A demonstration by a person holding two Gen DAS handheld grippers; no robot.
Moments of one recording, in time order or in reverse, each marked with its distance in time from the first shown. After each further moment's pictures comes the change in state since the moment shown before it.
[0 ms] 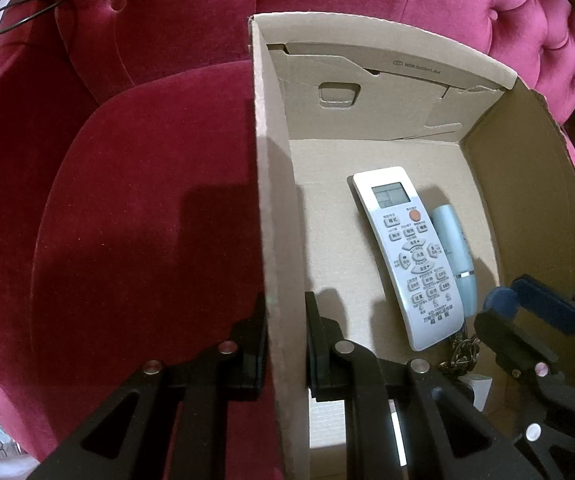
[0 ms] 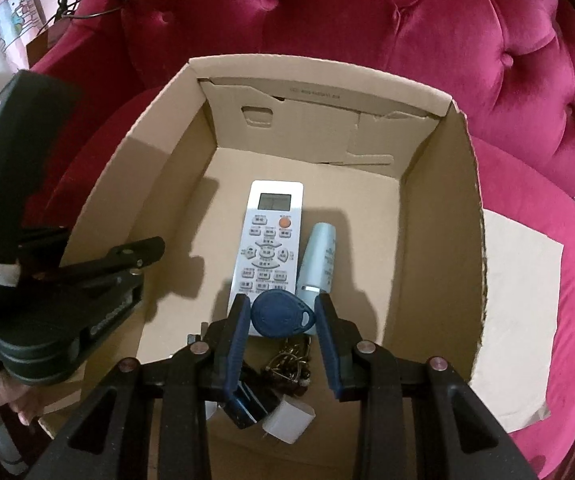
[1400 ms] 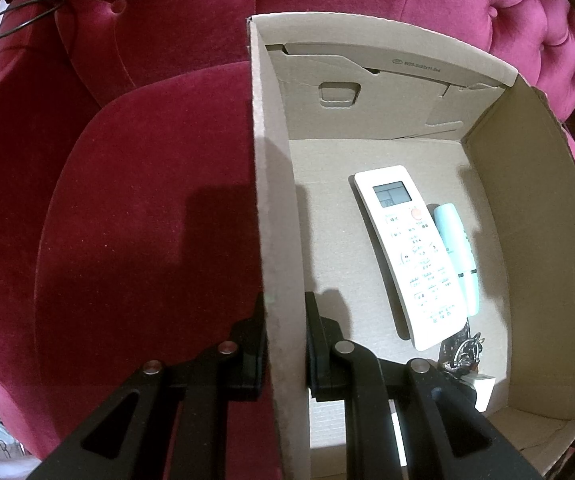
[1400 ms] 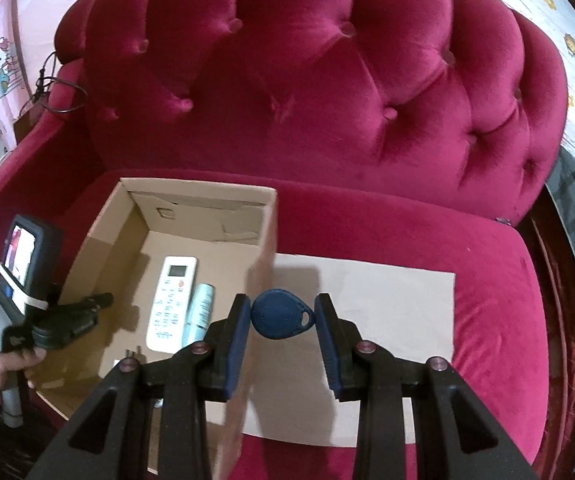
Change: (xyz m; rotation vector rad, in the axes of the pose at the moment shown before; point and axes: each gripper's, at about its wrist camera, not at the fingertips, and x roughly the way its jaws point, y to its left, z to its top) left arm -0.003 -0.001 0.000 0.007 -0.001 0.014; right arm -0.116 -0.095 0.003 0.057 -0.206 -0.099
